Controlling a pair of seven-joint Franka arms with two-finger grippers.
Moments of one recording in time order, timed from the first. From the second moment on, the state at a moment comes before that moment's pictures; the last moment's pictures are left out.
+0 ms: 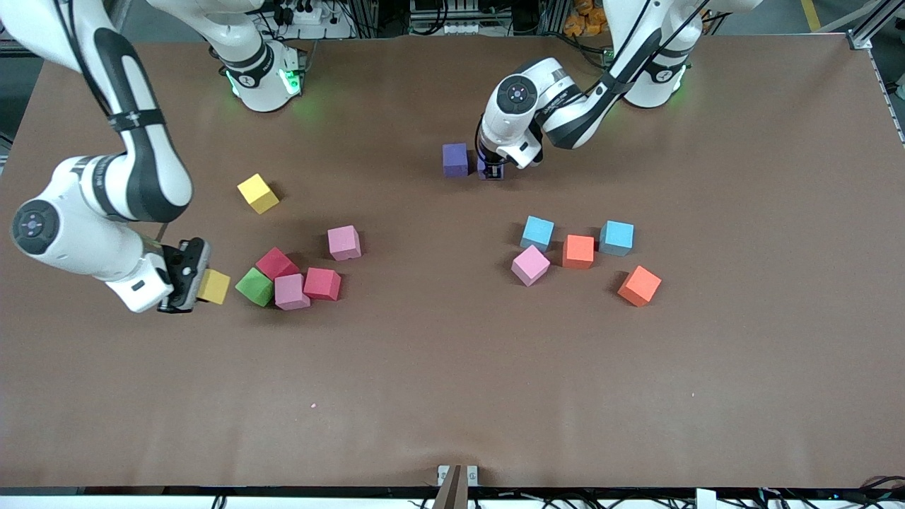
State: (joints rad) left arm -0.31 0.38 -0.65 -2.32 0.00 2.59 -2.57; right arm 0.03 0.32 0.02 -1.88 0.10 2.17 -1.42
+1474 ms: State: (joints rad) left arm -0.31 0.40 -0.69 -2.34 0.00 2.70 -2.68; right arm 0.11 0.21 0.04 -2.04 0.10 2.20 -1.41
